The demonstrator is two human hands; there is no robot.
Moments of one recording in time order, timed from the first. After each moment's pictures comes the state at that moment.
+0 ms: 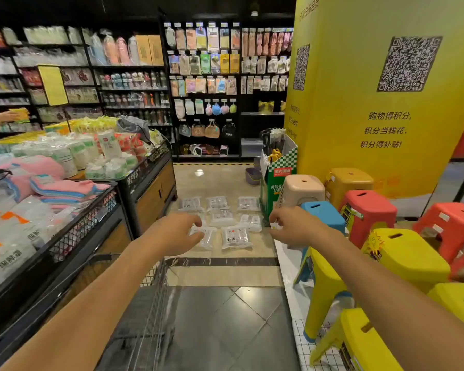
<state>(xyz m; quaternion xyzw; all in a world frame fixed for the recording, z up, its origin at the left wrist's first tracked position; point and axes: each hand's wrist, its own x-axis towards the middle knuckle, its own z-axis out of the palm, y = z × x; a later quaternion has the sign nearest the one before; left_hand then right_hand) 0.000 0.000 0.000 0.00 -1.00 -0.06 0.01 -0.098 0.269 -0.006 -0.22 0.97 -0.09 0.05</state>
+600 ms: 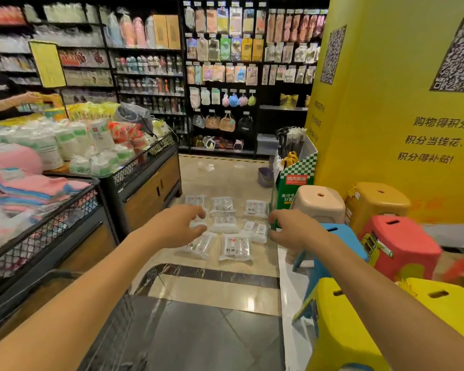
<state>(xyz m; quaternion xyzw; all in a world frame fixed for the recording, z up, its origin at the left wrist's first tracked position) -0.259 0.027 -0.012 0.04 -0.99 -0.10 0.01 -0.369 0.279 -0.022 -0.26 0.96 -0.07 0.07</state>
